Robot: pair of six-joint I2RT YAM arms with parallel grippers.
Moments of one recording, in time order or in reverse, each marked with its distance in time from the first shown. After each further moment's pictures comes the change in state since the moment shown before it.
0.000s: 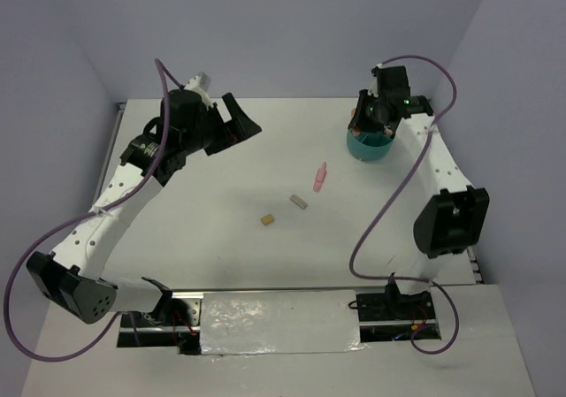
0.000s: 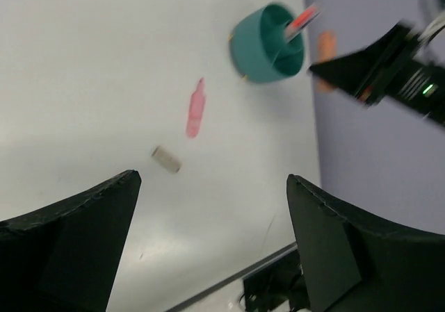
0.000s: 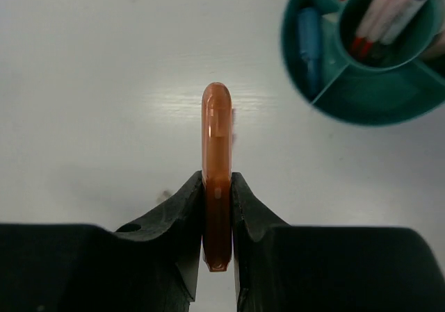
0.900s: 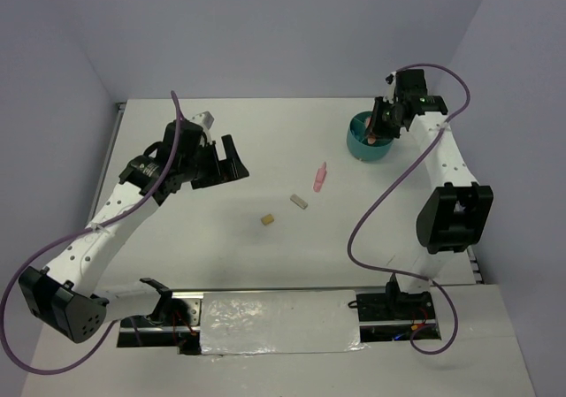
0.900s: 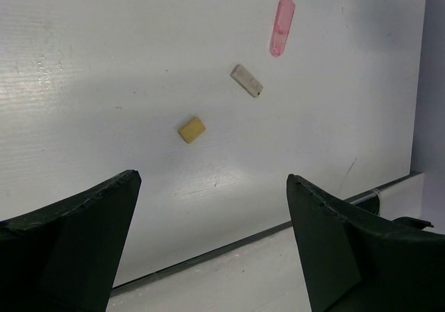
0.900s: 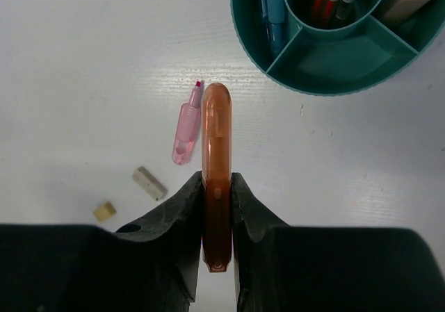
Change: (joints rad) left arm 0.002 -0.124 -0.259 -0.175 0.014 0.138; right arm -0.150 0.056 0.020 -0.119 -0.062 -0.109
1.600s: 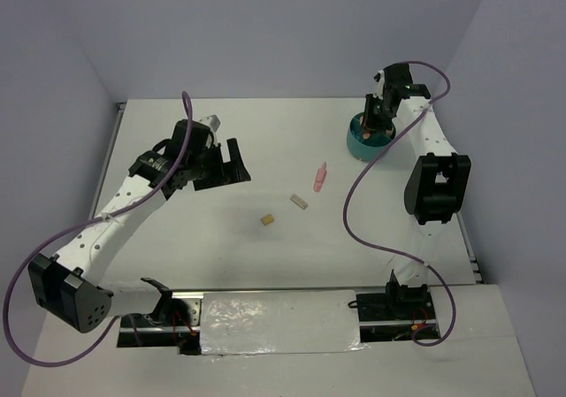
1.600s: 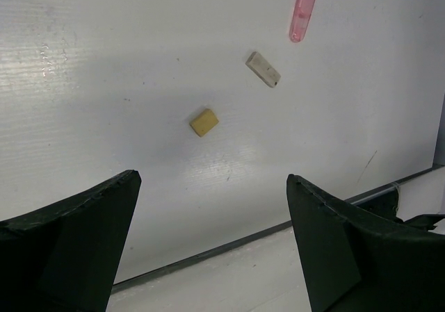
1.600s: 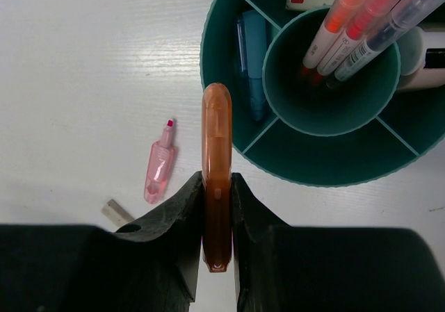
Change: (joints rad) left arm 0.000 0.056 0.001 -0.019 0.006 0.029; right arm 0.000 0.312 0.254 -0.051 0.003 -0.082
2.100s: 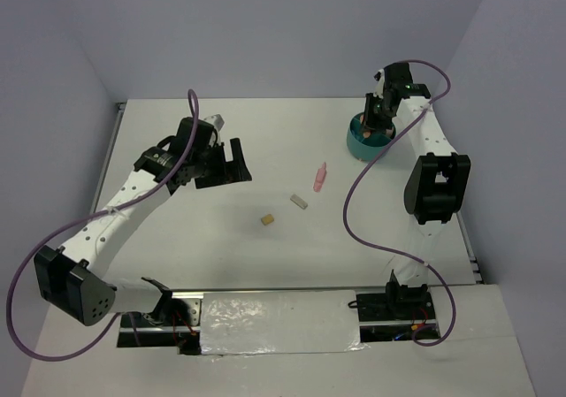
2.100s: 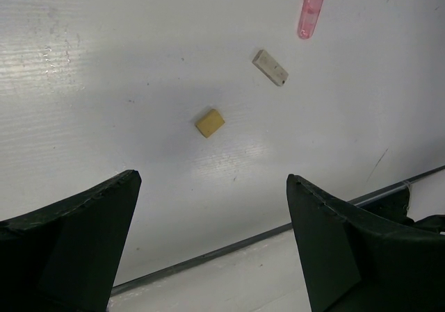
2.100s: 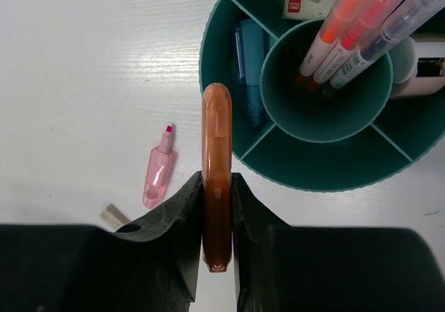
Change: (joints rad) left arm 0.000 0.044 0.024 -0.009 0.003 0.026; right arm 0.000 0.005 0.011 0.010 0.008 -0.002
